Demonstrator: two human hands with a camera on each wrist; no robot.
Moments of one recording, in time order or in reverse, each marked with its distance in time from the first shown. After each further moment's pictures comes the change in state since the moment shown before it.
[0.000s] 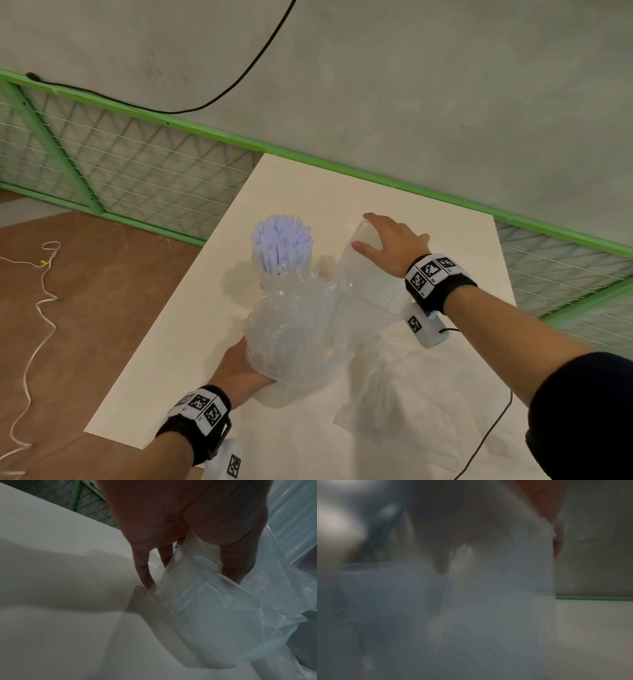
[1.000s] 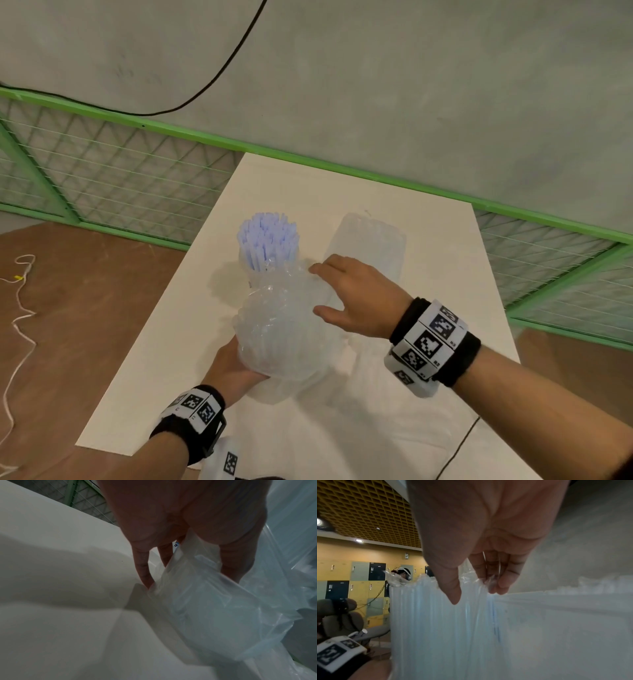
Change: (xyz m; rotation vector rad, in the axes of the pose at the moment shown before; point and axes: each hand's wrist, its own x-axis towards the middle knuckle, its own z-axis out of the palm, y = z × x) left_hand 0.017 -0.027 -0.003 -0.045 -0.019 0.042; right_hand -0.104 -0.065 -0.003 0.001 0.009 -0.521
